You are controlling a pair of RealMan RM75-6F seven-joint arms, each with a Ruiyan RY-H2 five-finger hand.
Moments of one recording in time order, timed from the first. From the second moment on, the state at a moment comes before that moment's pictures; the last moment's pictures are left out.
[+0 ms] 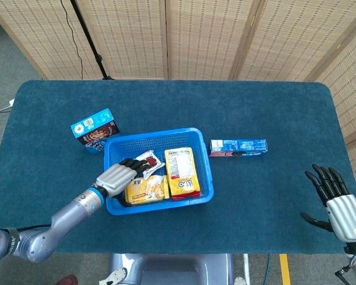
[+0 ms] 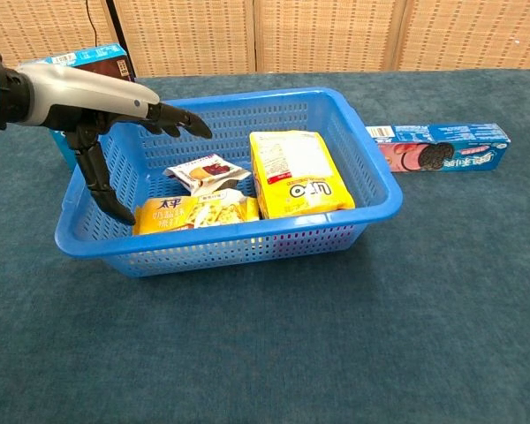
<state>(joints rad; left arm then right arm) -1.03 -1.14 -0.05 -1.99 0.66 0.75 0.42 0.15 -1.17 -0.03 -1.33 -1.70 1.69 0.30</state>
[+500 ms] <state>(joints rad) -1.14 -1.27 0.02 -1.94 0.41 0.90 0.58 0.14 -1.17 -0.02 -1.32 -1.73 1.71 0.32</state>
